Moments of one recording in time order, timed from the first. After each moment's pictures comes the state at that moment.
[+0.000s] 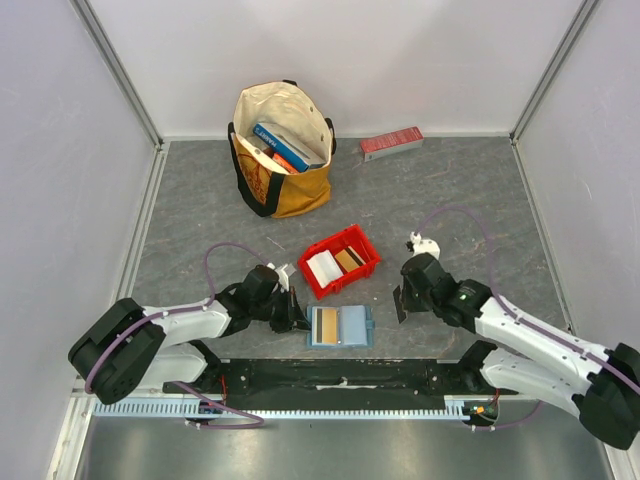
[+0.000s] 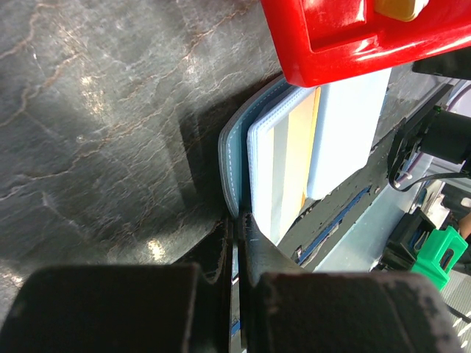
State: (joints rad) left arm -0.72 1.24 0.28 0.12 0.43 -0.89; right arm 0.75 0.92 0.56 -0.55 0.23 0.60
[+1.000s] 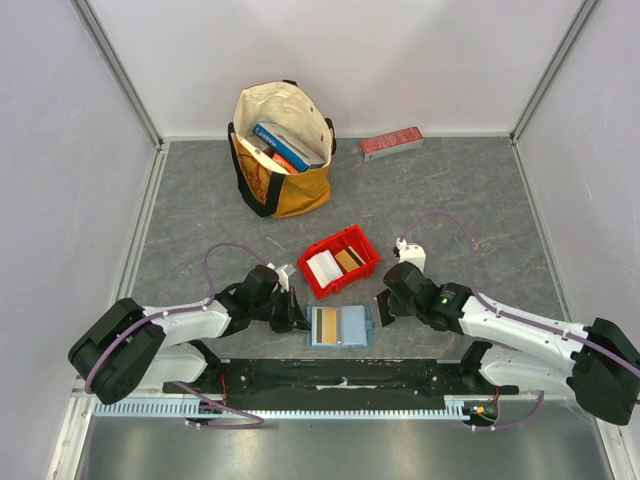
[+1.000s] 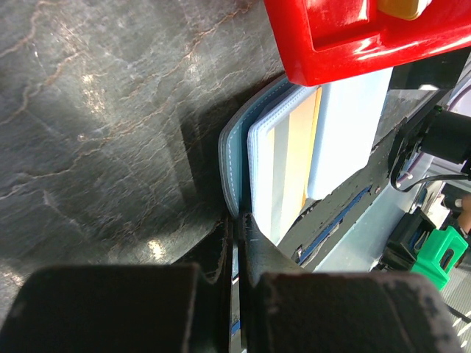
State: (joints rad) left arm -0.72 1.24 0.28 0.11 0.43 -0.89; right arm 0.90 1.05 0.52 -0.43 0.34 0.72
